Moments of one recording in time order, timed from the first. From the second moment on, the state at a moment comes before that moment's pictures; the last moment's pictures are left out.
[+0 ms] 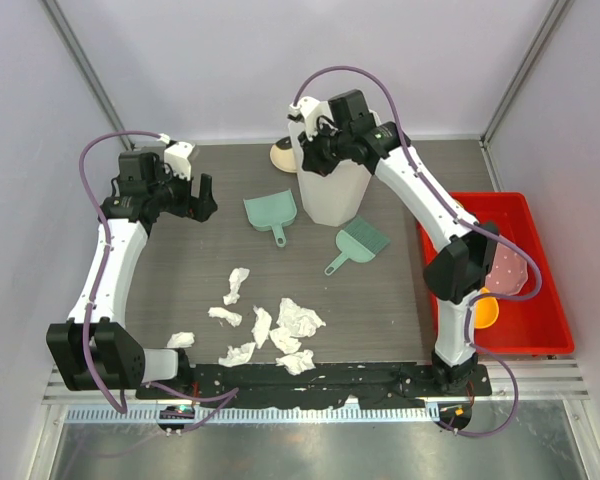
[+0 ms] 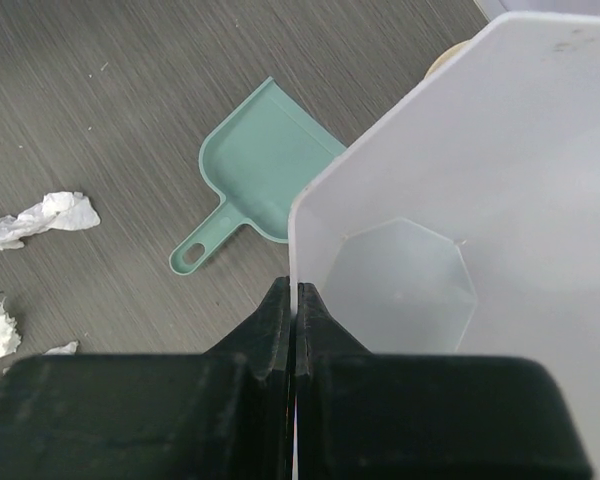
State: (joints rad) left arm 0.02 1.31 1.24 -0.60 0.42 0.23; right arm 0.54 1.97 2.11 -0.79 -0.34 -0.31
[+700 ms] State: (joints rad) left arm -0.02 1.32 1.25 -0.64 0.36 0.09; right arm 0.56 1.95 2.13 -0.77 -0.19 -0.24
